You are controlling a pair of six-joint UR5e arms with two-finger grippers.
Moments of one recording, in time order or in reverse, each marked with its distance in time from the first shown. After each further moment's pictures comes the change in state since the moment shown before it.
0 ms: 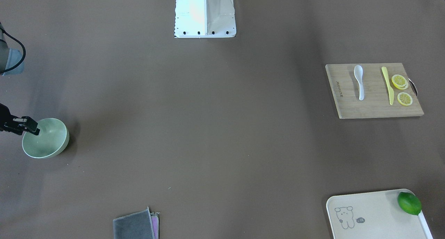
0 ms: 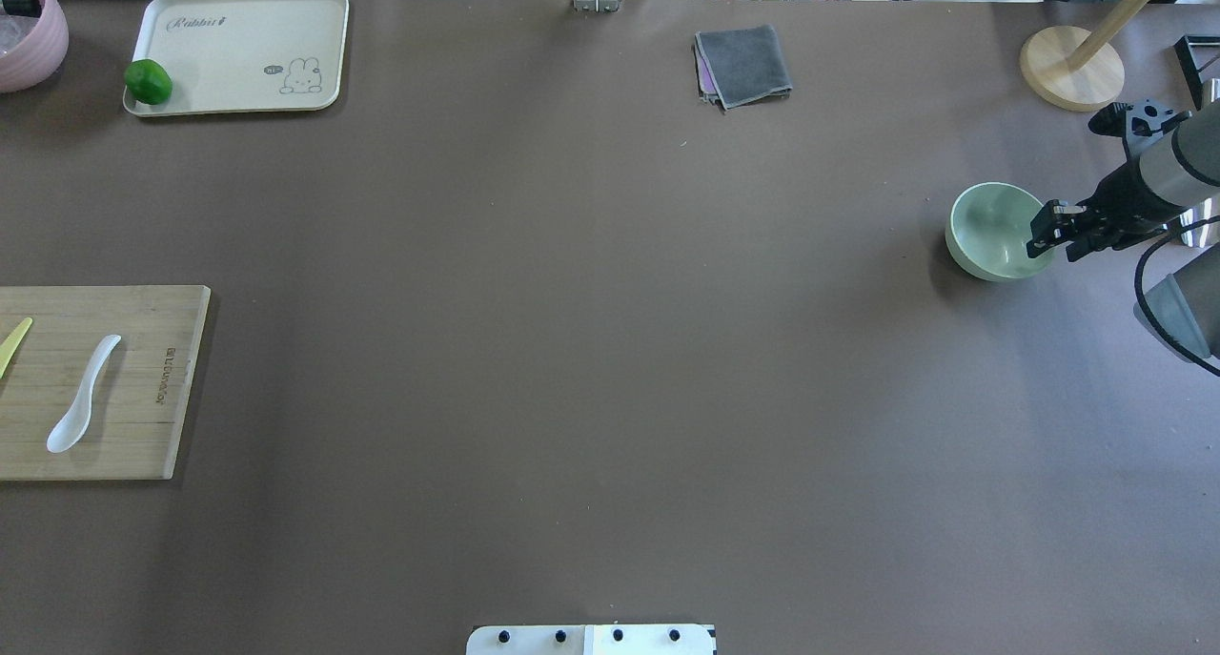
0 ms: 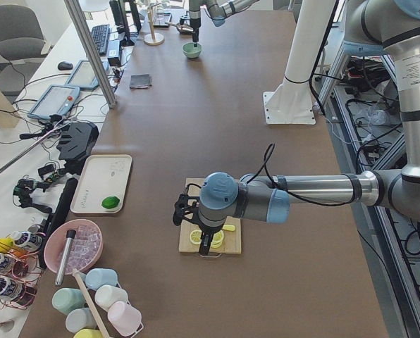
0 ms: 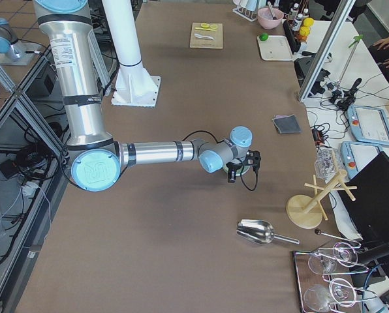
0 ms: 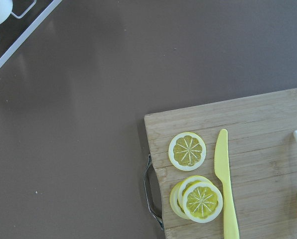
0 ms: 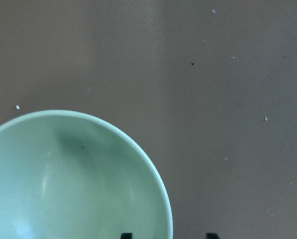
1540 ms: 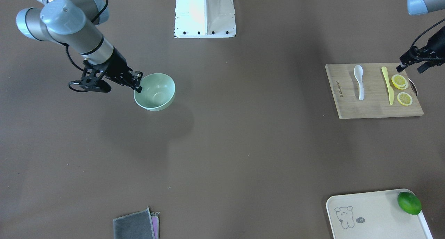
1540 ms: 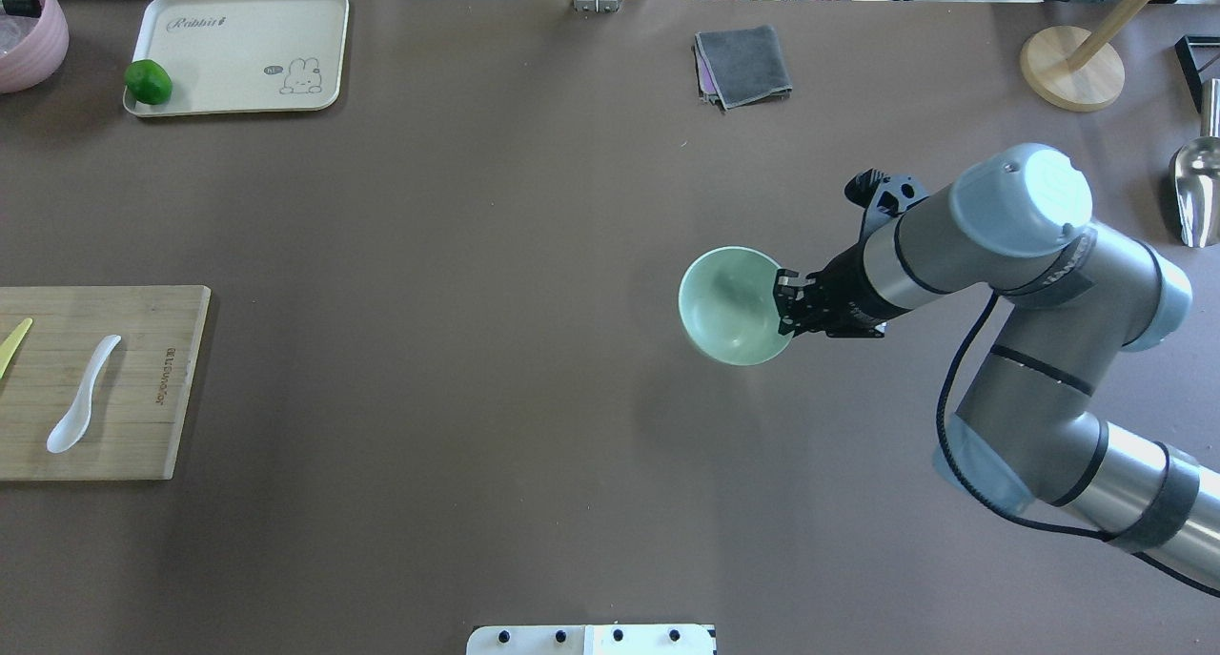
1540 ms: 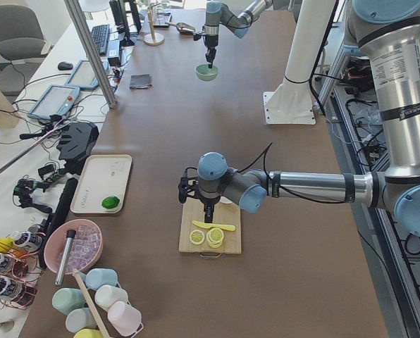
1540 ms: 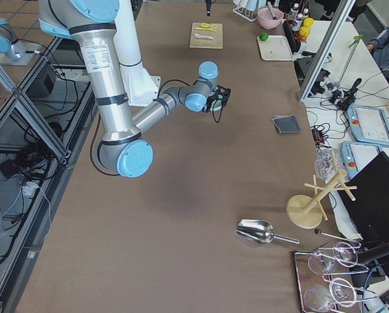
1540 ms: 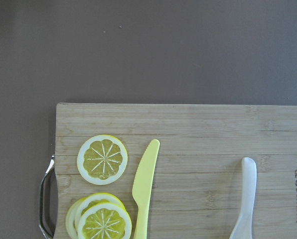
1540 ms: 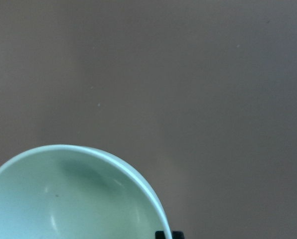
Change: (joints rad) left arm 0.417 0.001 0.005 -0.359 0.086 -0.691; right arm -0.460 0.151 0.433 -0.111 -0.235 0.781
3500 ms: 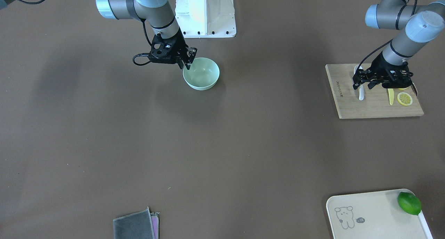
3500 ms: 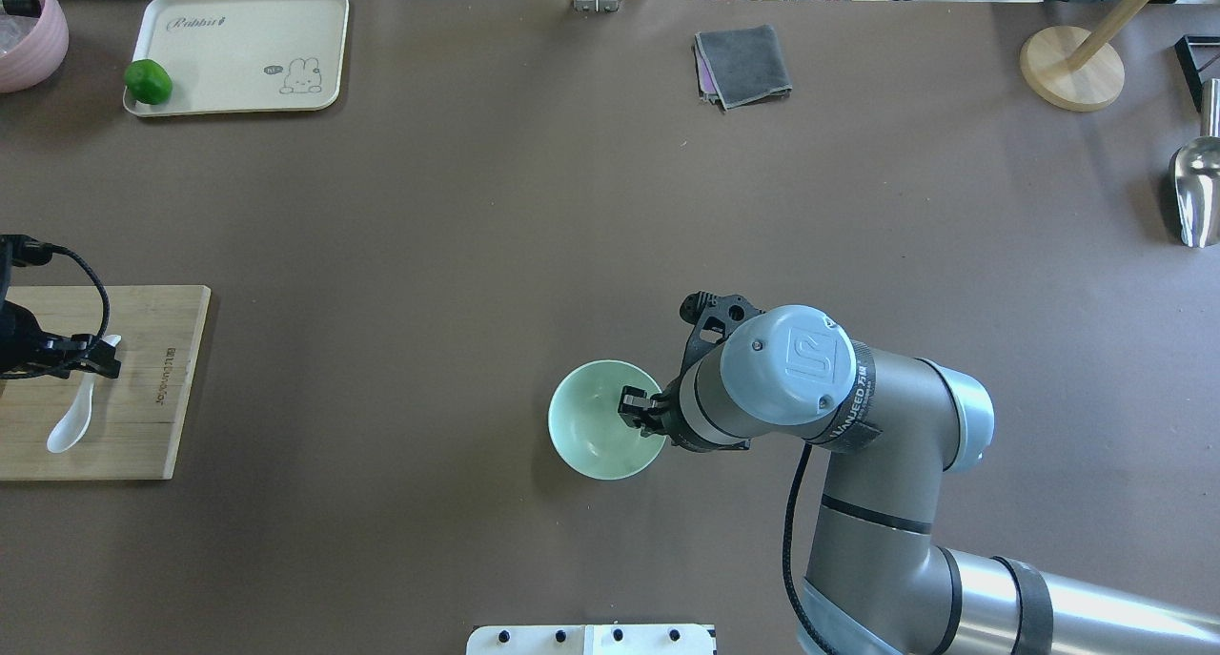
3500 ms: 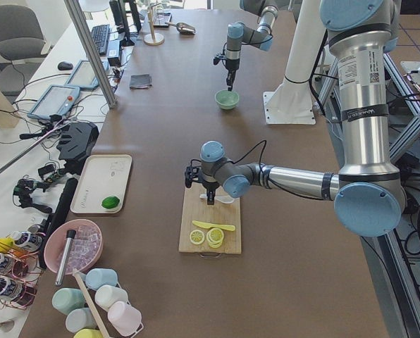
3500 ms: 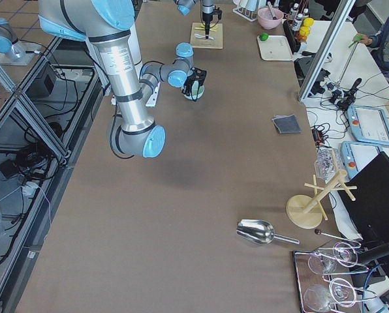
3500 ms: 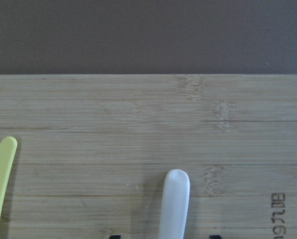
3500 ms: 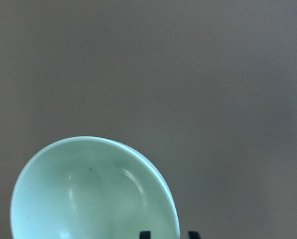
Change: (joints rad) left arm 0.322 -0.113 0.070 -0.089 0.212 -0.305; right arm -0.272 0.174 0.003 -0.184 -0.229 0.099
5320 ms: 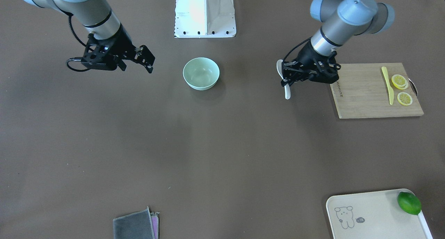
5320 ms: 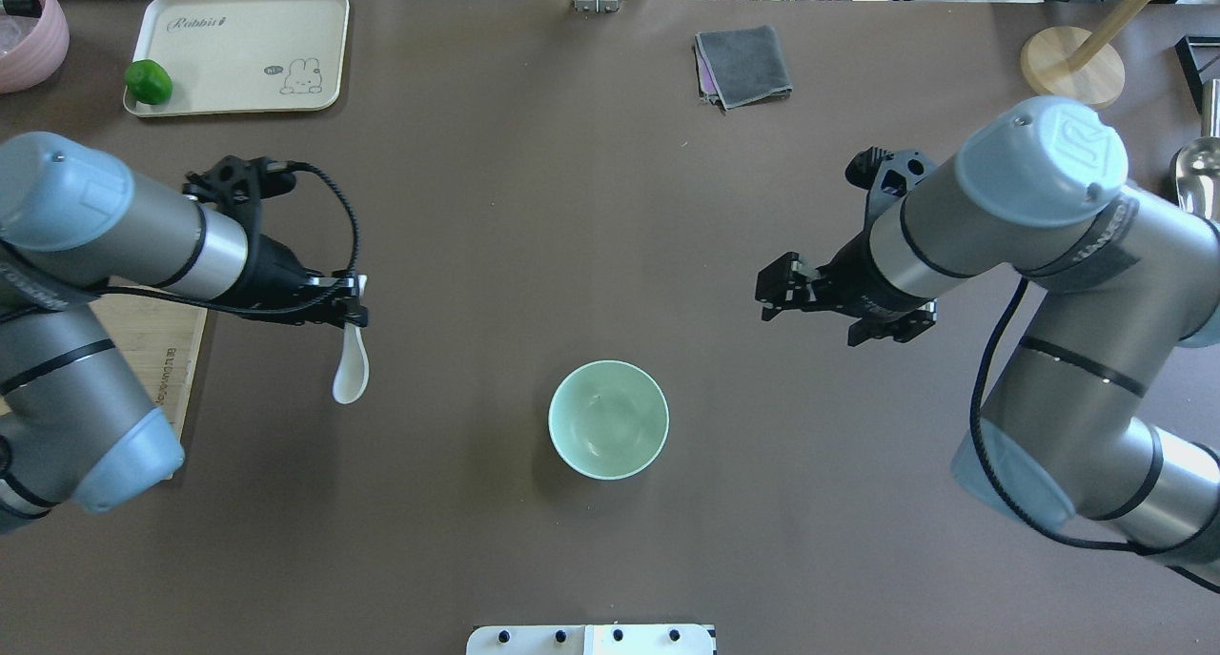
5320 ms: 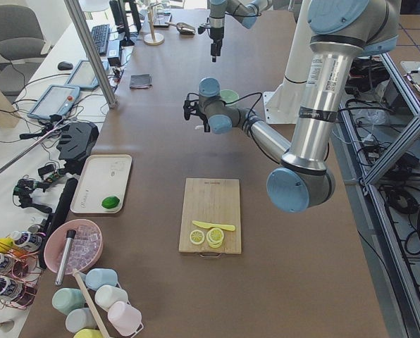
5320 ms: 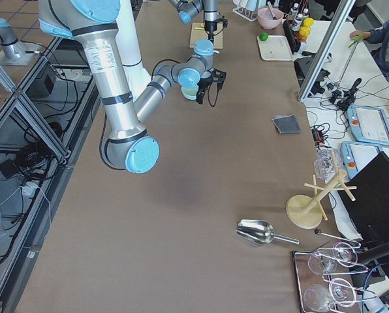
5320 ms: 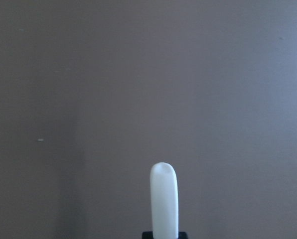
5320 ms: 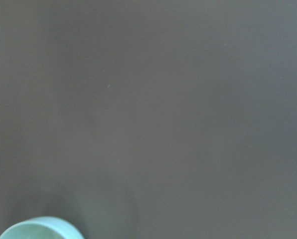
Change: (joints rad) left arm 0.189 -0.458 -0.153 0.206 0.030 -0.396; right arm 0.352 -0.170 0.165 -0.131 0.285 -0.284
